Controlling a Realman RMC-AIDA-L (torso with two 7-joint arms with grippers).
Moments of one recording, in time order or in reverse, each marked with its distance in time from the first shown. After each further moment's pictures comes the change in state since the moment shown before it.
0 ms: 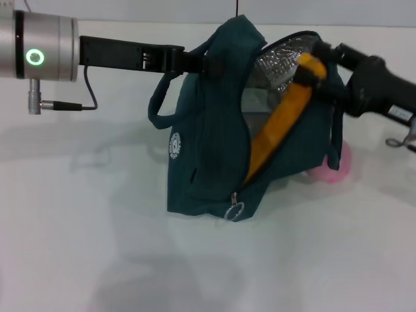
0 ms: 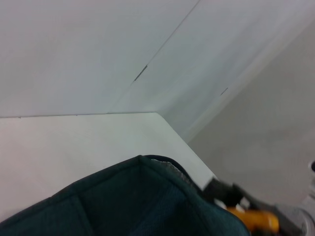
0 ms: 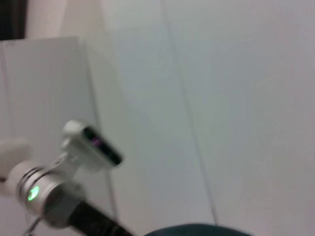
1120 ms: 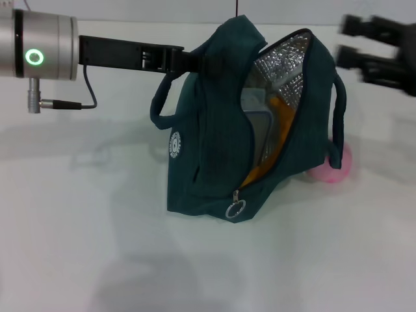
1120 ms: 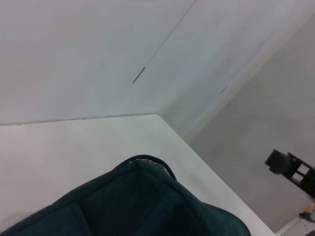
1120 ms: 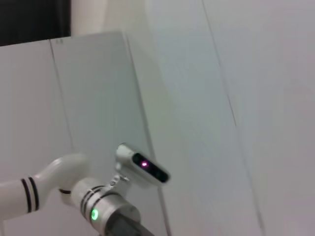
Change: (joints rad) left arm -0.002 0.001 -0.002 0.000 0.000 -0.002 0.033; right arm -0.102 -0.029 0.062 -0.472 -0.144 -0.168 0.424
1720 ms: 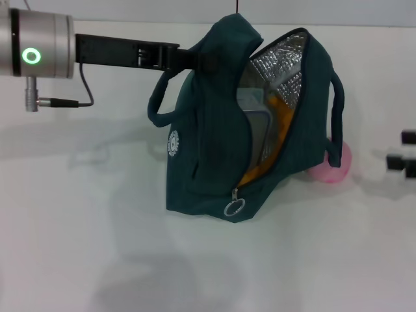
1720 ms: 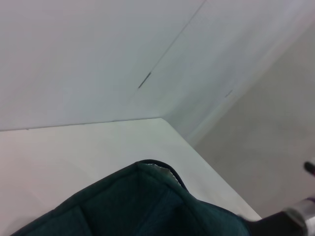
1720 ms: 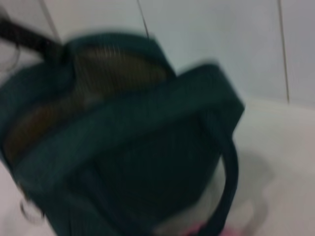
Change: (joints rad) left arm 0.000 -0.002 -0.014 0.000 0.009 -0.010 0.011; right arm -0.116 -0.050 0.022 -0.112 -0.479 0.184 0.135
